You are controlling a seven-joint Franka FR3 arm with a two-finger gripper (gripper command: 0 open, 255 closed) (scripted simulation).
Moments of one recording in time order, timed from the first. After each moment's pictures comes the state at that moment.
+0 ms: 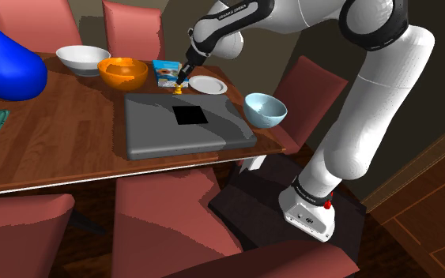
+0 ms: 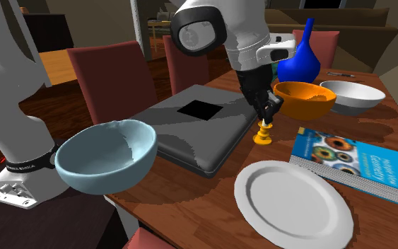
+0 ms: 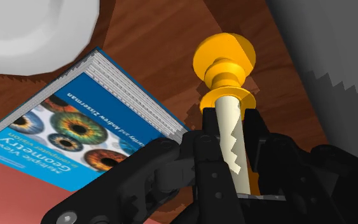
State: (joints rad) arm 0.14 0.16 -0.10 -2.09 0.36 2.62 -0.69
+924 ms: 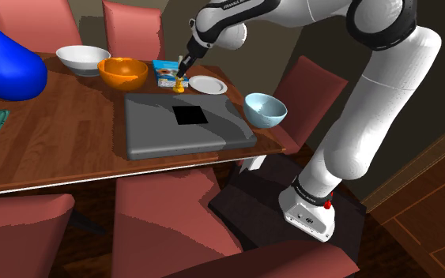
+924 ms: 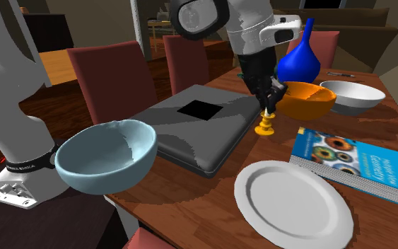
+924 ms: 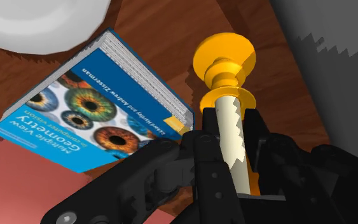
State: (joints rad) arm 0.14 0.12 -0.11 -2.05 0.32 2.55 -0.65
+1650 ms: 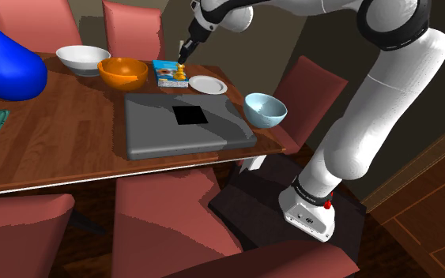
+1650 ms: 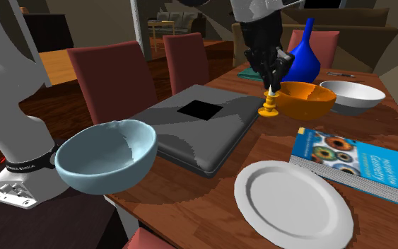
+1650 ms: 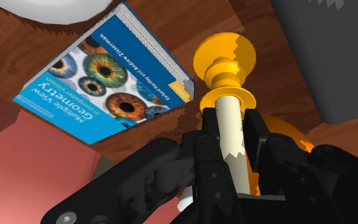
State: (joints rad) arm 0.14 0.06 -0.12 -1.98 0.26 2.42 -0.59
